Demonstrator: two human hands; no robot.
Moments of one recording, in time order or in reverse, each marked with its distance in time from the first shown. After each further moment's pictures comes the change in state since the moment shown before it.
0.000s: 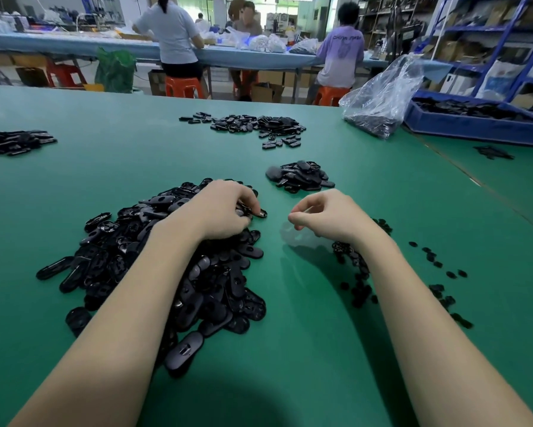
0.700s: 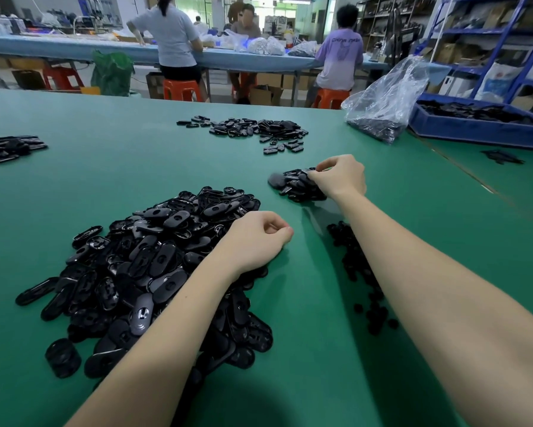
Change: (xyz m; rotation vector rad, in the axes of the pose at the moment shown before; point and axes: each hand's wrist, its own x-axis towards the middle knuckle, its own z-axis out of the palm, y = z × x) left_hand 0.016 0.016 0.059 -0.646 0.021 -0.222; right_hand 0.122 0.011 -0.012 0.027 0.526 0.184
